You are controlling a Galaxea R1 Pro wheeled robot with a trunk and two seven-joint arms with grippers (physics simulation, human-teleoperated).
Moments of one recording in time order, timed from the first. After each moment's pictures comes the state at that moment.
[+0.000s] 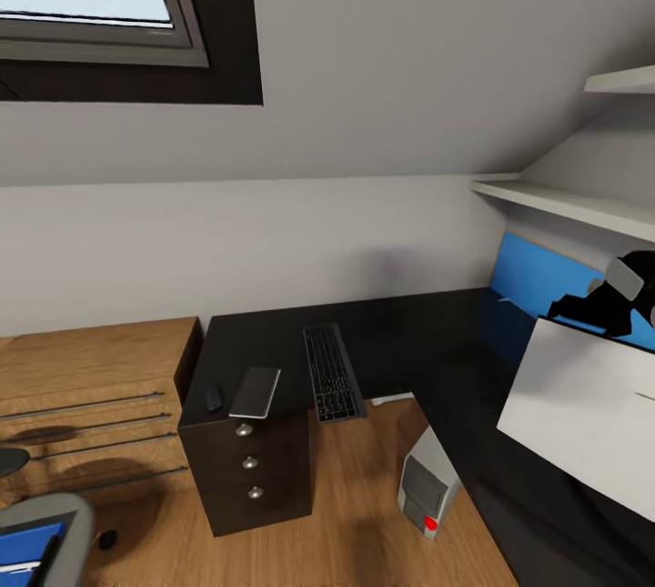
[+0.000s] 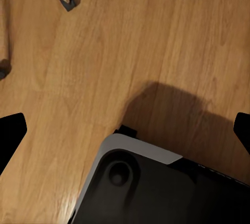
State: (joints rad) left arm -0.01 0.02 -0.38 -0.43 0.66 -0.22 0.32; right arm -1.52 -0.50 0.30 -0.04 -0.46 0.91 -0.05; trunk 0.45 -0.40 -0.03
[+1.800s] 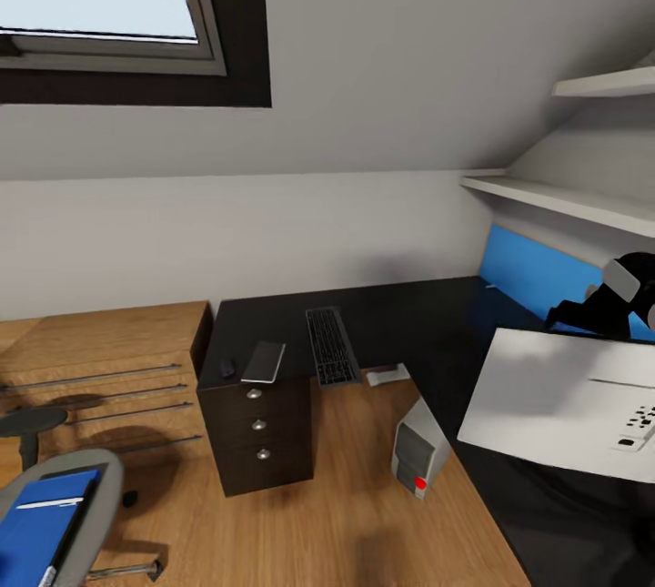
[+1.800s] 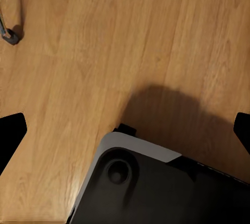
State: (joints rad) left arm -0.01 0.02 -0.38 -0.43 0.66 -0.21 0.32; right arm -1.51 -0.50 0.31 -0.05 -0.46 0.98 -0.04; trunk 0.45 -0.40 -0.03
